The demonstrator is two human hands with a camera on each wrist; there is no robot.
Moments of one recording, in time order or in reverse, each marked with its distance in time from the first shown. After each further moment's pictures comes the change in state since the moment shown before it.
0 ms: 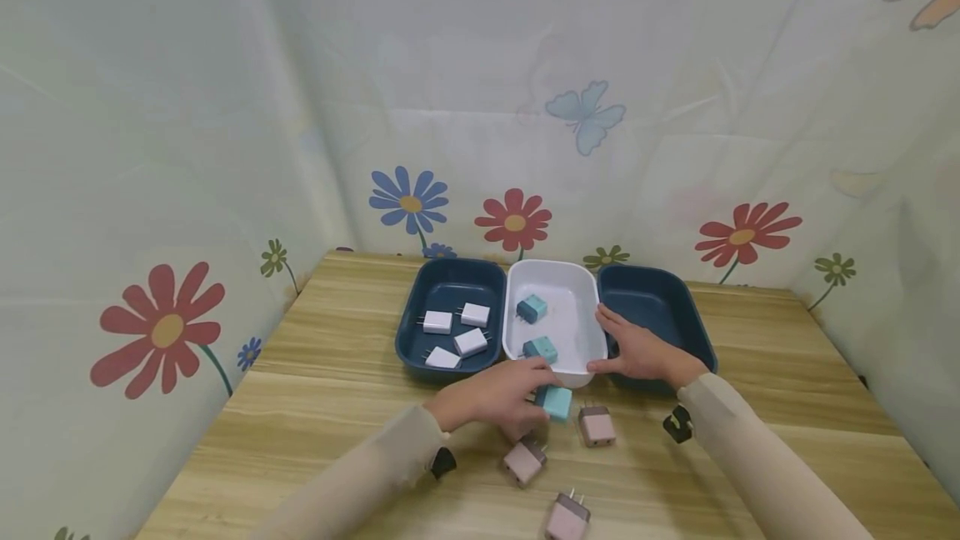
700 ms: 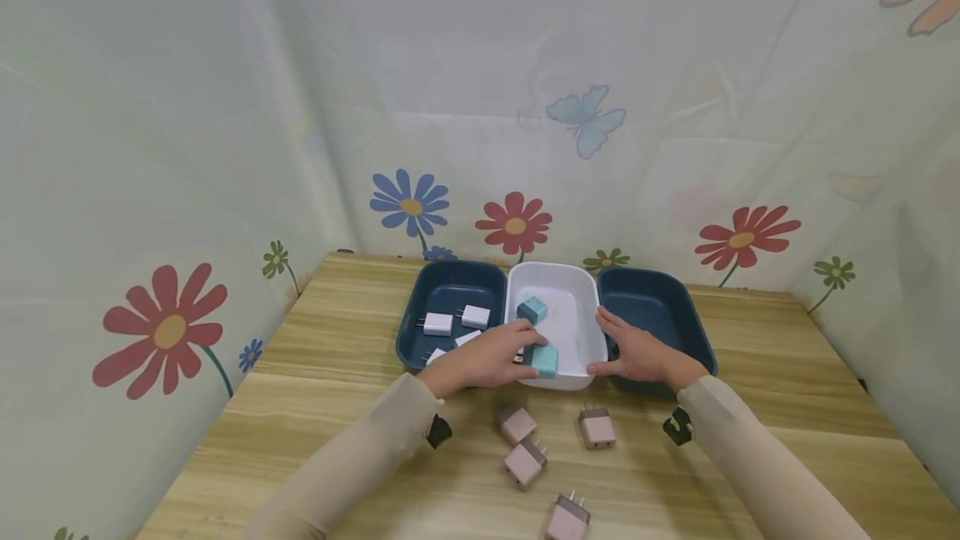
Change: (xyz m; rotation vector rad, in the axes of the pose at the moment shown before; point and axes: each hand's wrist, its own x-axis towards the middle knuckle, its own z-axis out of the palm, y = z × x) left_hand 0.005 -0.023 -0.033 0.003 0.083 -0.134; right_hand 0.002 0.001 0.000 0.011 -0.017 0.030
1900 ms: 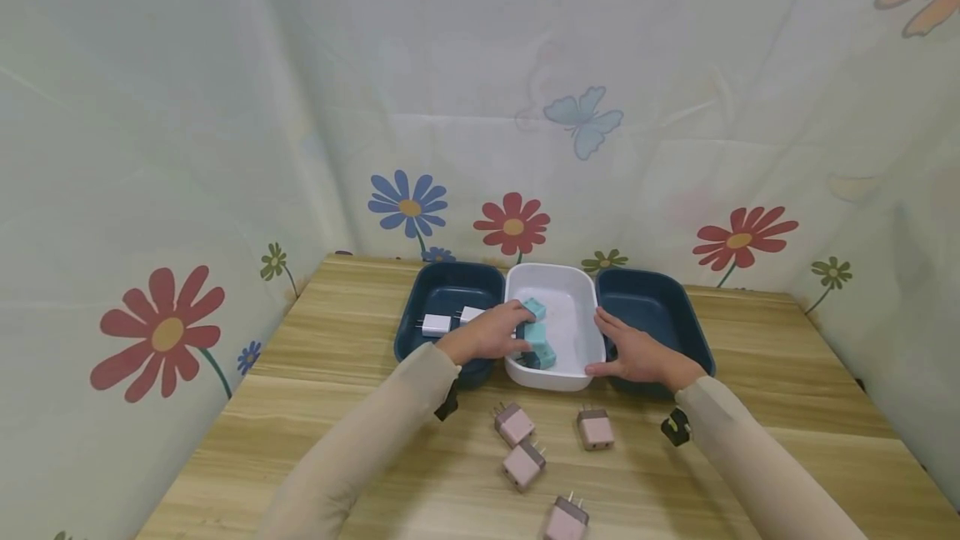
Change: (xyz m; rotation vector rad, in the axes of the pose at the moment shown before) left_hand 0.039 -0.032 -0.001 -0.006 -0.070 -0.210; right_hand 0.000 -0.001 -0.001 0.007 -0.010 0.008
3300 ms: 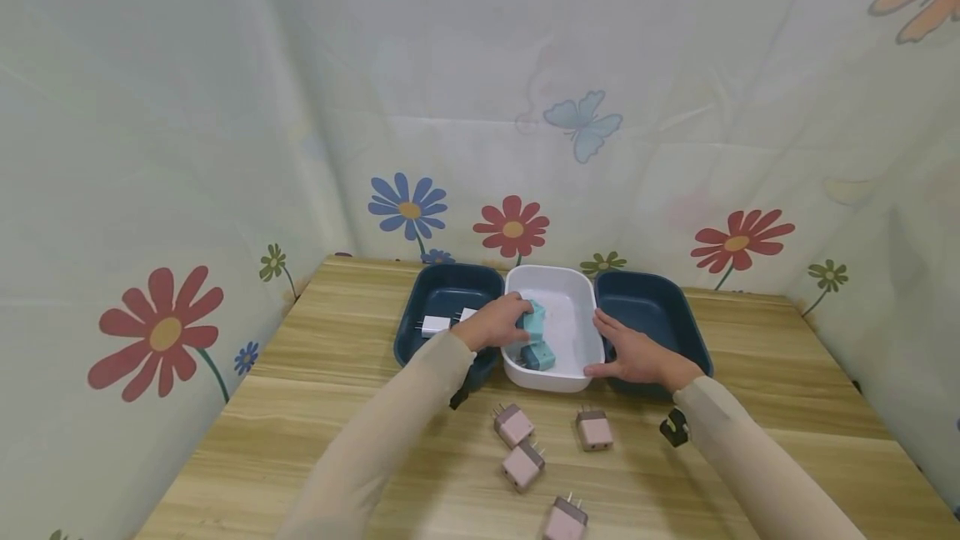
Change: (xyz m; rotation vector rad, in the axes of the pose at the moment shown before) left_hand 0.028 -0.008 0.001 0.011 -0.008 -0.100; right_hand -0.001 -0.002 -0.001 -0.001 0.004 0.021
